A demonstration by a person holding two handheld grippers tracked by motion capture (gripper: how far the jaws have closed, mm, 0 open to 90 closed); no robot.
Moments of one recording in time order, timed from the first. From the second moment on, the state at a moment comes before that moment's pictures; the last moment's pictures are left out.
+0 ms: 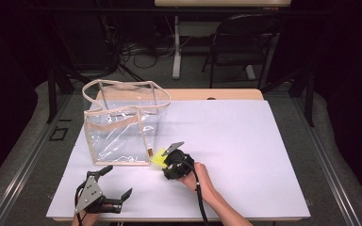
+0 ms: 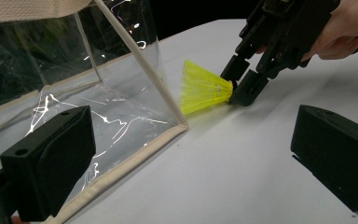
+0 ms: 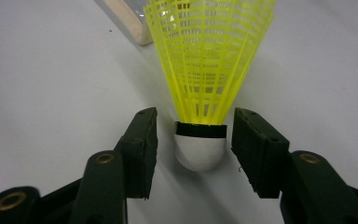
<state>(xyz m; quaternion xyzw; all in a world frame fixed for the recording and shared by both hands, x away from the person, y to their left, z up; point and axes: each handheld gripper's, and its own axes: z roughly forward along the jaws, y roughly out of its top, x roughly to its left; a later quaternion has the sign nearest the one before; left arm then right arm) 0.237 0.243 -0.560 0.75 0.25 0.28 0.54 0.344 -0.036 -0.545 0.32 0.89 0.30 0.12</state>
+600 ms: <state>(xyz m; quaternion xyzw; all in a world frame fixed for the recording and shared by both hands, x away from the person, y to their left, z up) 0.236 0.243 -0.559 0.75 0.25 0.28 0.54 0.347 -0.037 -0.549 0.35 0.88 0.31 0.11</state>
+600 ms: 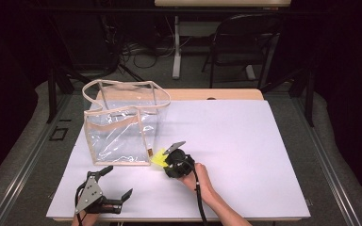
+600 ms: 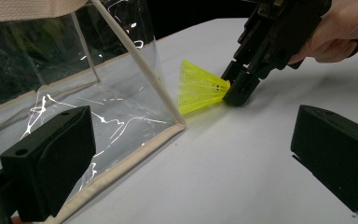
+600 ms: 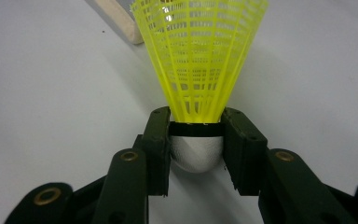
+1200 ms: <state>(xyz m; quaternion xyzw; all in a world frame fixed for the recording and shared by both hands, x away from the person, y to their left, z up) 0.236 0.243 -0.559 0.75 0.25 0.28 0.54 0.345 -0.042 -0.542 0.34 0.88 0.31 0.11</state>
